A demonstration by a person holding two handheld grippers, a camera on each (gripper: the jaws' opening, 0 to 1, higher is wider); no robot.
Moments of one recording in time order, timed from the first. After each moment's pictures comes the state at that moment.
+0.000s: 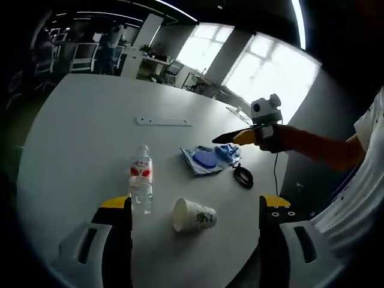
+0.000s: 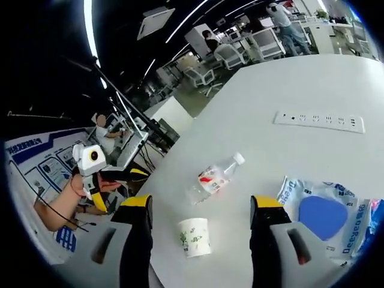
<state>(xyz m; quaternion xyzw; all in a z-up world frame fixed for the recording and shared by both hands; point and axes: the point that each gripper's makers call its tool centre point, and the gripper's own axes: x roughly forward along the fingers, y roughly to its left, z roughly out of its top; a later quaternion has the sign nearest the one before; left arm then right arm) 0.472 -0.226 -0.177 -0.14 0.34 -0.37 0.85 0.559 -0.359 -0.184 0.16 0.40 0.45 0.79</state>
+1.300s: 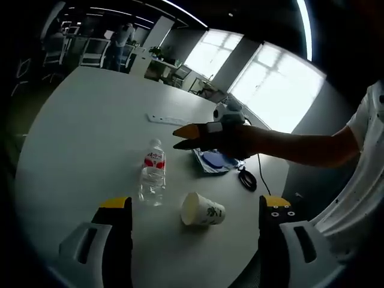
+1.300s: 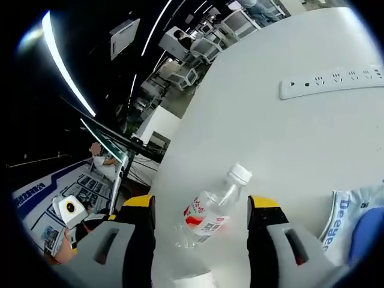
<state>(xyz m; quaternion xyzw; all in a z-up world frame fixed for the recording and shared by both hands) 0.472 -0.199 -0.193 -0.17 0.34 -0.35 0.86 0.628 -0.276 -0.263 0.27 0.45 0.39 0.76</state>
